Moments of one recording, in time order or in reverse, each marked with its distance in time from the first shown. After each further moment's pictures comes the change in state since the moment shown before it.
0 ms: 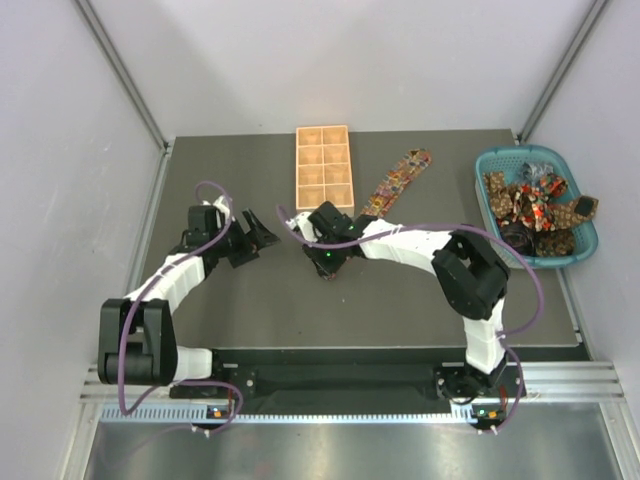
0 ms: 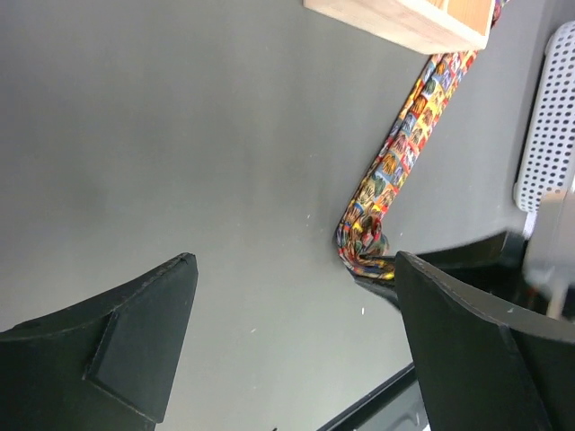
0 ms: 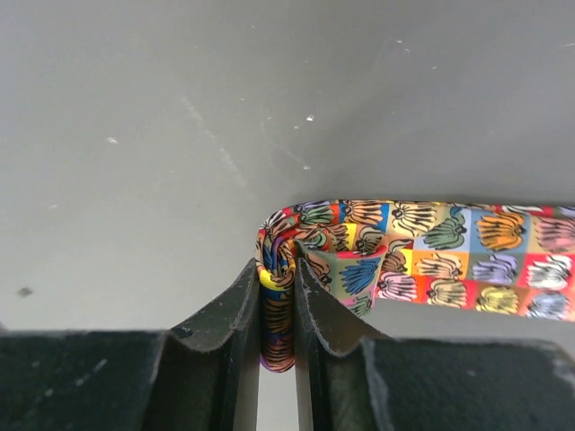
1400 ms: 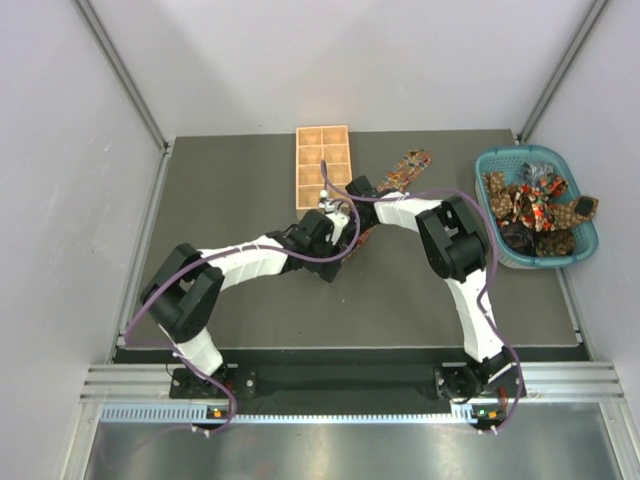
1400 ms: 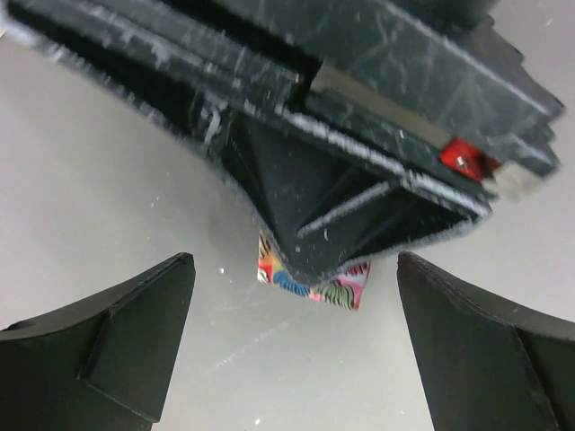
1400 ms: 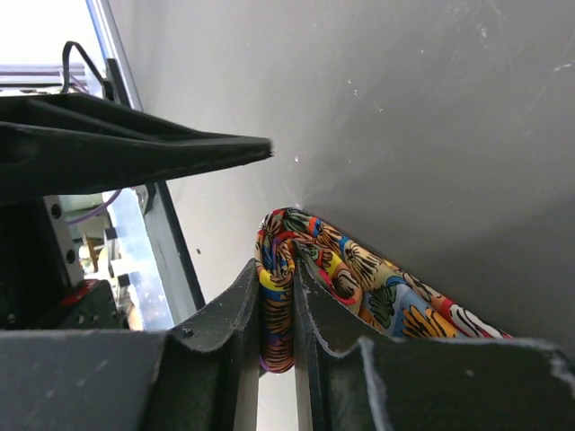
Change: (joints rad) left arm -0.694 0.348 0.296 -0.122 -0.592 0.568; right arm -0.356 0.337 0.211 -0.036 -0.920 0.153
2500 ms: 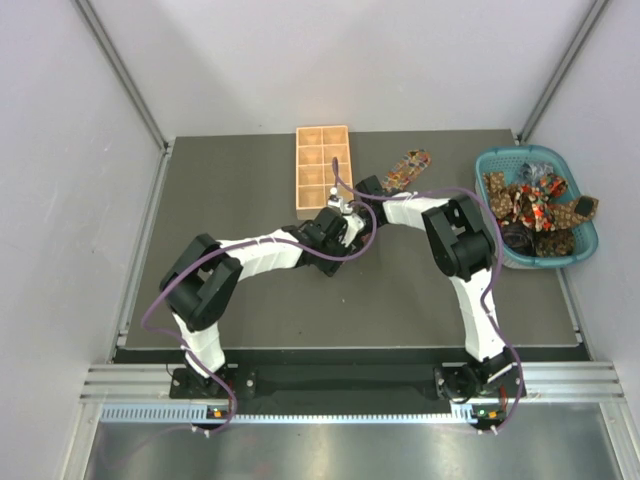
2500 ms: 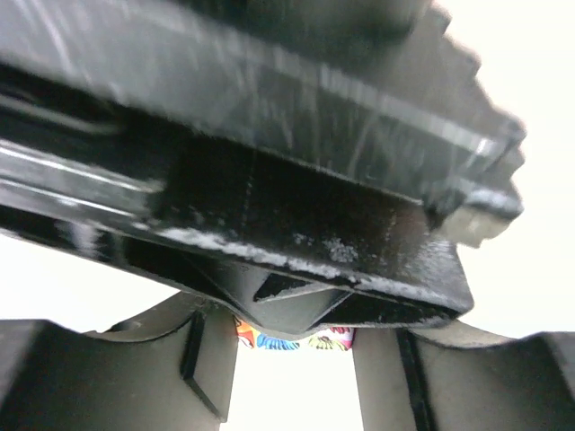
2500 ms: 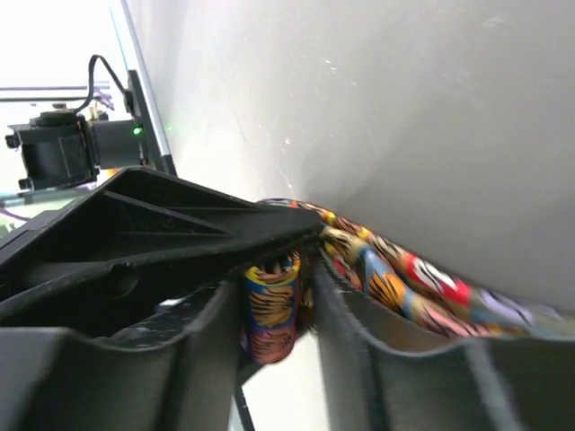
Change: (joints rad) left arm -0.030 0.139 0.127 -0.051 0.048 0.111; right arm -0.040 -0.014 -0.059 0.055 -0.051 0.032
